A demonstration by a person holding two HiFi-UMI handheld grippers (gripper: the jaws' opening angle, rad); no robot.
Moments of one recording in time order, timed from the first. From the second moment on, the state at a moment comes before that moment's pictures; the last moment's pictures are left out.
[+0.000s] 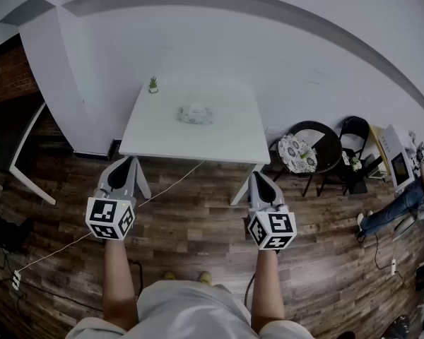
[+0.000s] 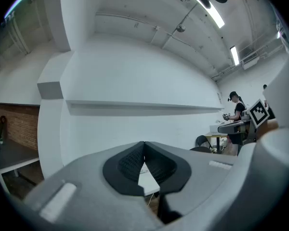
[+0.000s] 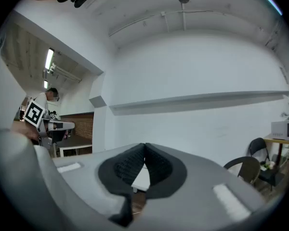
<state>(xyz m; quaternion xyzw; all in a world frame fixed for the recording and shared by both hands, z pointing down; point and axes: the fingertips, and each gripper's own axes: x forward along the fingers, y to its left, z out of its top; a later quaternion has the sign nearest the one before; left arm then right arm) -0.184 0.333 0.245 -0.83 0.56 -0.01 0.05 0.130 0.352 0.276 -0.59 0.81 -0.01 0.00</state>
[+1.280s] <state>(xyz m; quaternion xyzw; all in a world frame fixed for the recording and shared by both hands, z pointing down) -0.183 0.340 0.256 -0.83 0.56 -0.02 0.03 0.120 0.354 0.281 -0.59 0.81 -0.01 -0.01</state>
